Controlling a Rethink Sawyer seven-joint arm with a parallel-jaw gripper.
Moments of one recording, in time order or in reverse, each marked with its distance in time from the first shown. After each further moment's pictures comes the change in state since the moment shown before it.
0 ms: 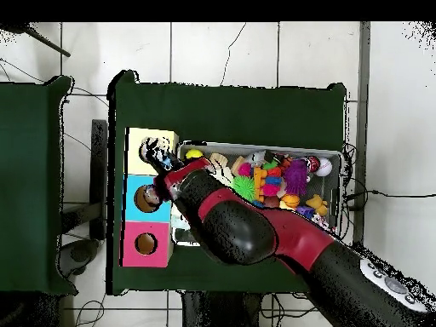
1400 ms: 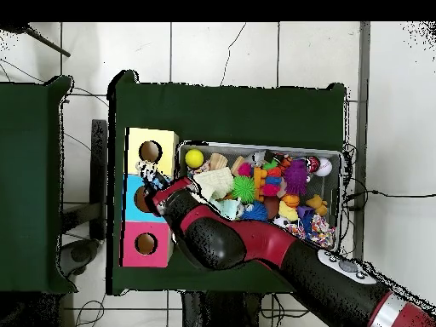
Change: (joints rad) arm 0.126 0.213 -0.210 -0.001 -0.245 -0.157 0.007
